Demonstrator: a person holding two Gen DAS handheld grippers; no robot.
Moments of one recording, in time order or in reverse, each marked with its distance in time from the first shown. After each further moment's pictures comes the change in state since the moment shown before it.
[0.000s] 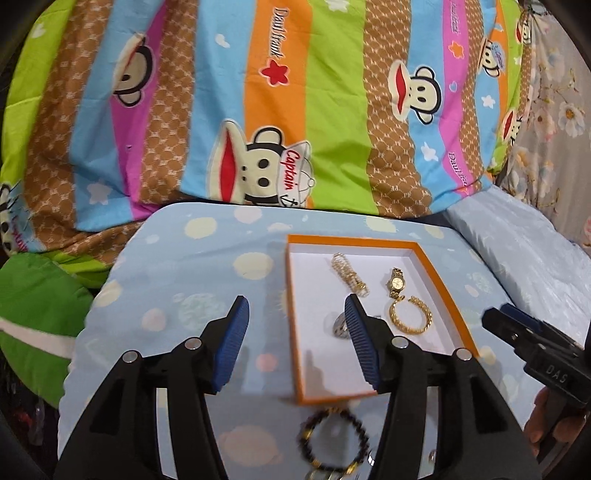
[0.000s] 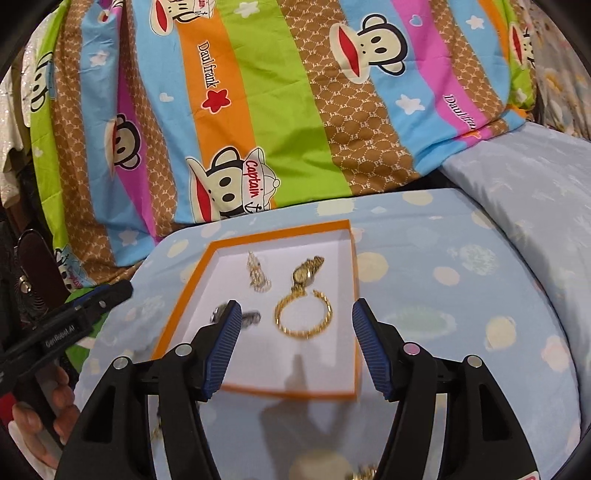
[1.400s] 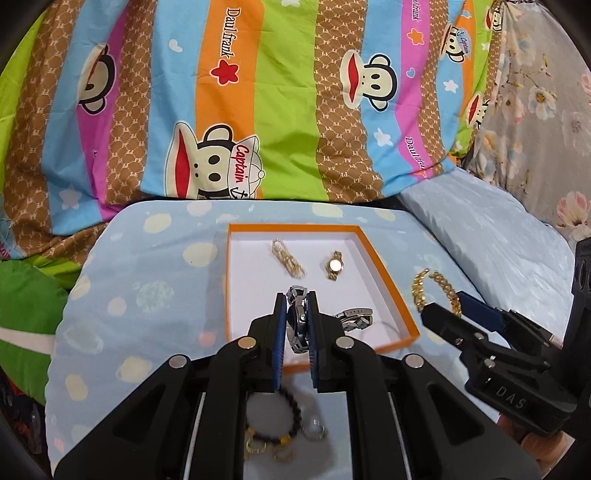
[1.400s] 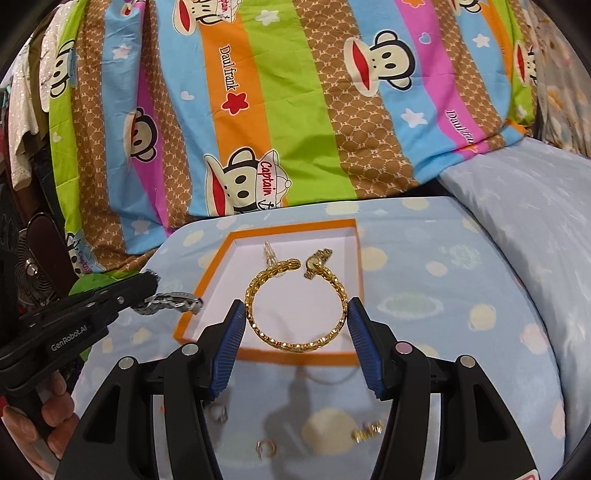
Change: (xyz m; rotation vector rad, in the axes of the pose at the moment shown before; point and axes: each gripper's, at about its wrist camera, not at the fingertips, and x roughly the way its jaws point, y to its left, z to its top) left arm -0.011 -0.058 0.006 0.062 0.053 -0.101; right arm -0.010 0.017 0.007 -0.044 -0.004 0.009
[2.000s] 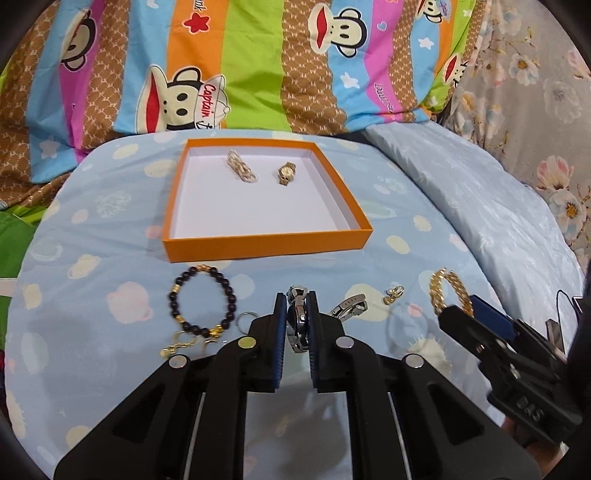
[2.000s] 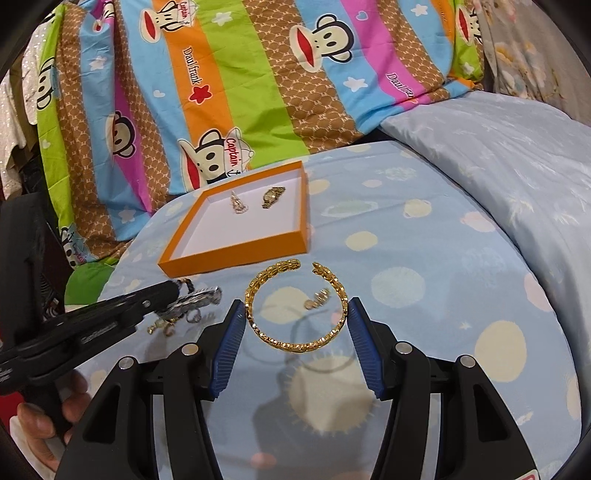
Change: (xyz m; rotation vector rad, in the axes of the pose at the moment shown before) left arm -0.024 -0.037 -0.088 0.005 0.134 -0.084; right arm -0.075 -0.029 -0.100 0.116 0.017 -0.060
